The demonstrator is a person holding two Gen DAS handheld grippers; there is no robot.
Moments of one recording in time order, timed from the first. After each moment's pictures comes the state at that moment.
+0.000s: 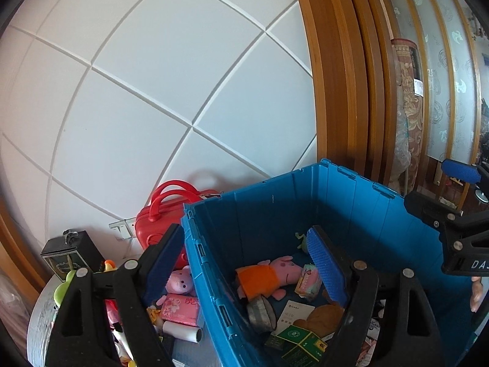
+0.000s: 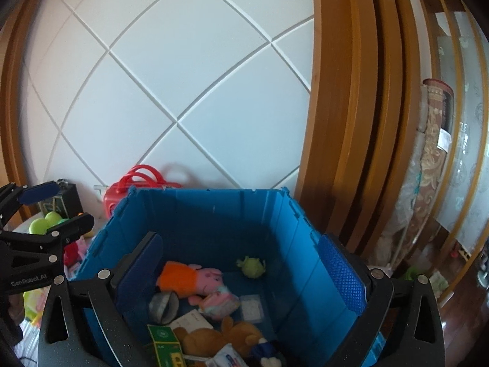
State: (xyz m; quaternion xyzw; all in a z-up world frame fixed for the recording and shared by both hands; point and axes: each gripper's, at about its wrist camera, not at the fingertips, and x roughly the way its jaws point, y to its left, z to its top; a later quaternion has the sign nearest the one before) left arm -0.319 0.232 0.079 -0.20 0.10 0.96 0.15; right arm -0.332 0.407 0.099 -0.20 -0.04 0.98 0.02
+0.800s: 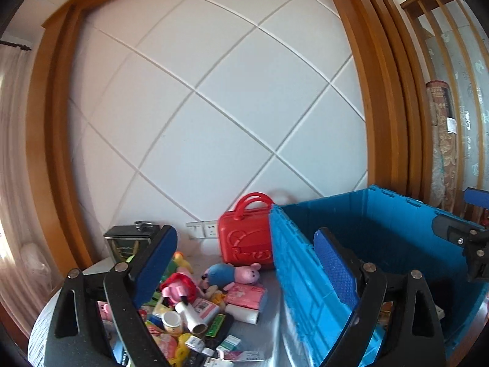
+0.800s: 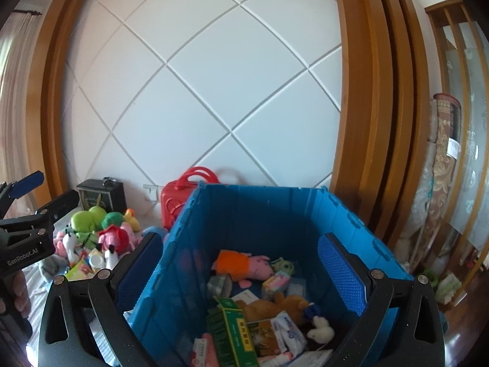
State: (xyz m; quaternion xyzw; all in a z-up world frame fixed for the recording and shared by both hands) left arm -0.166 0.097 0.055 -0.08 0.05 1.00 0.01; right arm -0.199 0.310 0.083 -0.16 -0.04 0.98 -0.05
